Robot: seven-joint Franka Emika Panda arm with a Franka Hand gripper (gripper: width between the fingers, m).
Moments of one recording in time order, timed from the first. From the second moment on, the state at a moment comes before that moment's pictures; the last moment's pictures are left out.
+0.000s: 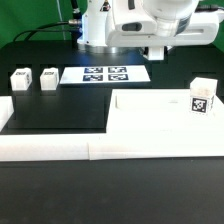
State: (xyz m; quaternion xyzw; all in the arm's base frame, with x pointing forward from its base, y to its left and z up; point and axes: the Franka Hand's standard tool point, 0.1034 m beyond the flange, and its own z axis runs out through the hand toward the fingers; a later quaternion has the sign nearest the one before) arm 0.409 0.078 0.073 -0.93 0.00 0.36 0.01
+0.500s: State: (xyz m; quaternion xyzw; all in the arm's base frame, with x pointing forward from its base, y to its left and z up) arm 0.504 0.035 0.143 -0.99 -0.01 0.15 0.04
